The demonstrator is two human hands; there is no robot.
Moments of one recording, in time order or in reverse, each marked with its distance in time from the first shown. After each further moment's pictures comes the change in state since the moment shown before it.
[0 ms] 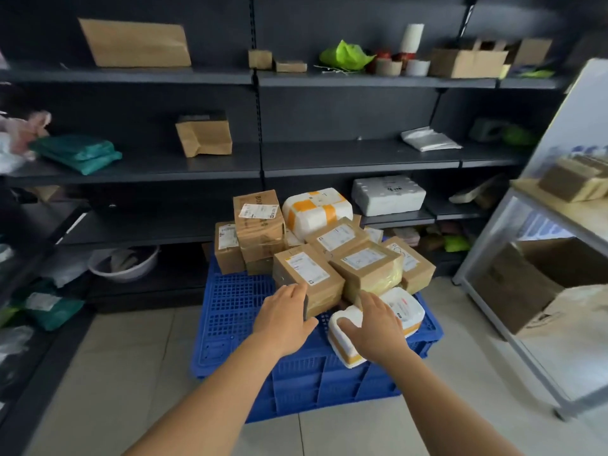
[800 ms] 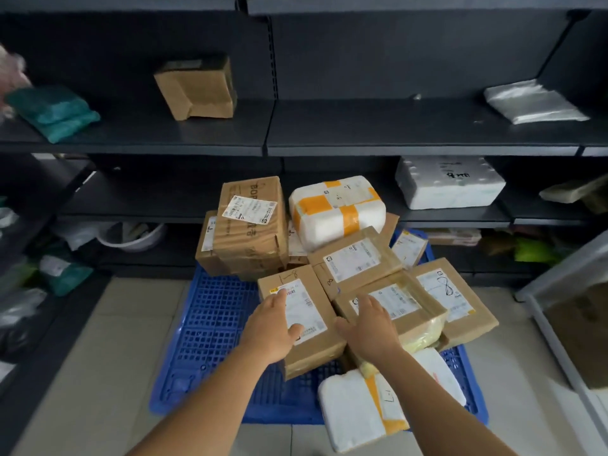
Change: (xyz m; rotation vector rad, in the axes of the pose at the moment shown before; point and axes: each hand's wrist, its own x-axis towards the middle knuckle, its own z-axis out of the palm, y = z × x) left_hand 0.227 -0.040 0.060 -0.187 -0.134 -0.448; right_hand 0.272 0.038 0.012 0.067 -0.285 -0.027
